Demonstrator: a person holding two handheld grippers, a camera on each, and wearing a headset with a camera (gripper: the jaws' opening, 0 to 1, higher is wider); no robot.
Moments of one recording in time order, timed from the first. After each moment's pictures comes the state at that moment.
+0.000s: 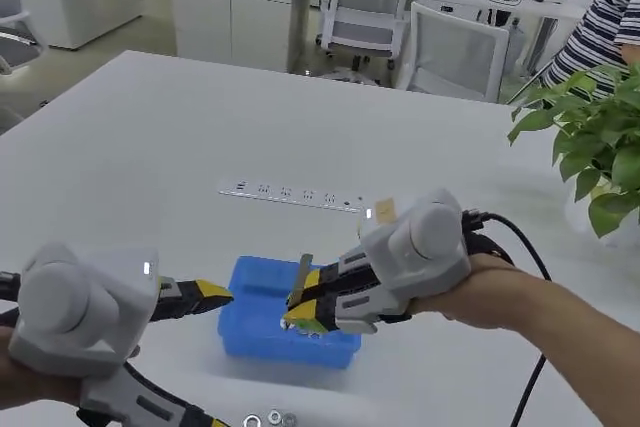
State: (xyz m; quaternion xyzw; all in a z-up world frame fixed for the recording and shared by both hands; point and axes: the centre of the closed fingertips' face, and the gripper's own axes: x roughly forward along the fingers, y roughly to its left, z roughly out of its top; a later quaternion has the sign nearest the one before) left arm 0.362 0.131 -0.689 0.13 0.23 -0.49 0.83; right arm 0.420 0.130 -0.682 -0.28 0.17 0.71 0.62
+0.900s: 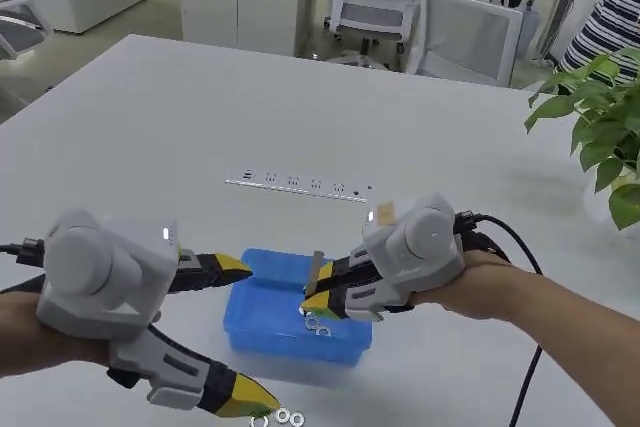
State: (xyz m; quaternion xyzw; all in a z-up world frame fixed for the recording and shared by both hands) left arm 0.397 0.131 -0.684 0.13 0.22 -0.49 0.84; right arm 0.458 0.129 -0.728 -0.30 0.19 0.70 0.62
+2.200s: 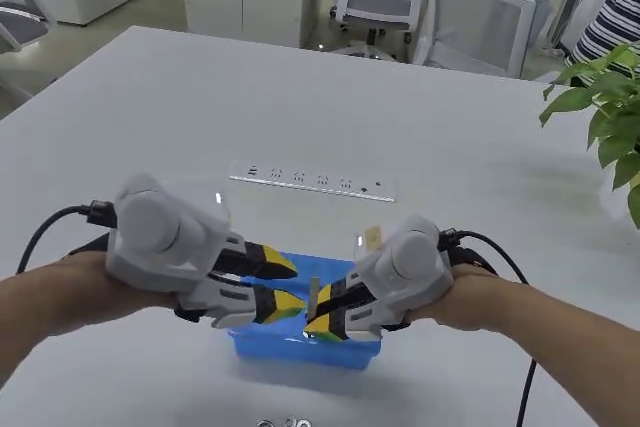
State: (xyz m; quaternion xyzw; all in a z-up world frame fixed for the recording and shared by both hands) left arm 0.456 0.123 -0.688 0.16 0.21 -0.47 0.84; right arm 0.460 0.131 -0.770 -0.32 0.21 0.71 0.59
